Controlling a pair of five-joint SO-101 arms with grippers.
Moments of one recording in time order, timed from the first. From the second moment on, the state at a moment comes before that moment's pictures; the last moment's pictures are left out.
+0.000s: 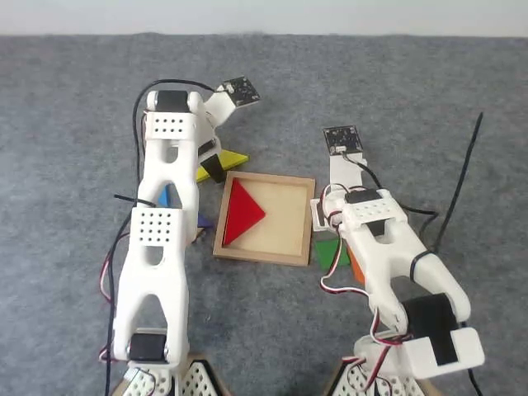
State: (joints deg) left arm -3.6 77.1 -81.5 98.2 -49.3; right arm -16.6 -4.1 44.3 38.1 -5.2
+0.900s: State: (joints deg) left arm -2.9 78.6 -82.7 96.2 -54.9; right arm -16.6 -4.1 44.1 38.1 -5.2
